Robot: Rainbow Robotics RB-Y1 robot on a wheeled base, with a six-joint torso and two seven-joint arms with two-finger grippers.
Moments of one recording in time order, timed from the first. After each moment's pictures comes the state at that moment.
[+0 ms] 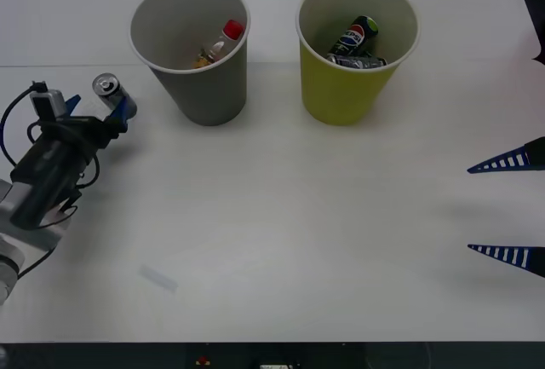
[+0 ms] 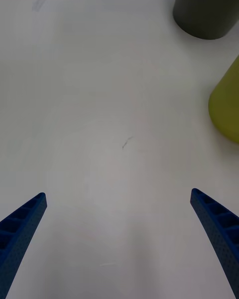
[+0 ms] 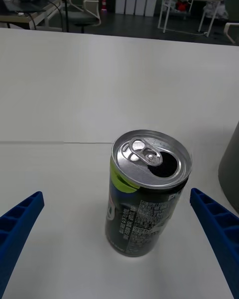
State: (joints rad) right arm 0.26 -1.13 -0.26 -2.01 1.31 -1.13 -0.09; left arm -0.38 0.45 0.07 -0.93 -0.54 -0.36 -0.54
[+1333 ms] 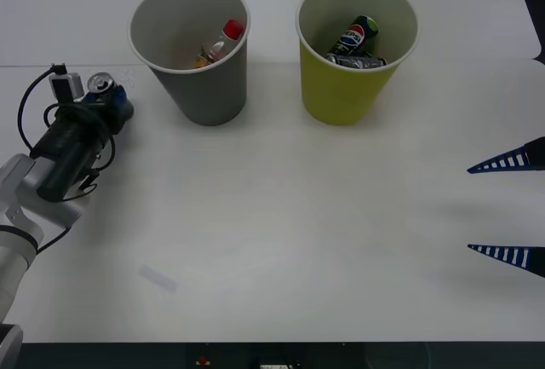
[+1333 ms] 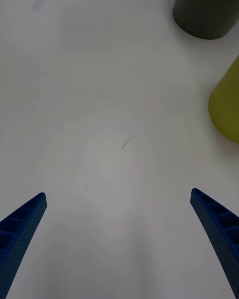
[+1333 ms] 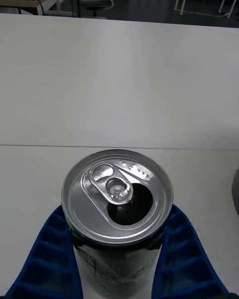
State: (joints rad) right arm 0.26 -1.13 -0.26 -2.01 1.31 -1.13 -0.09; left arm -0.46 0.44 0.00 -0.92 -0.55 -0.18 -0.53
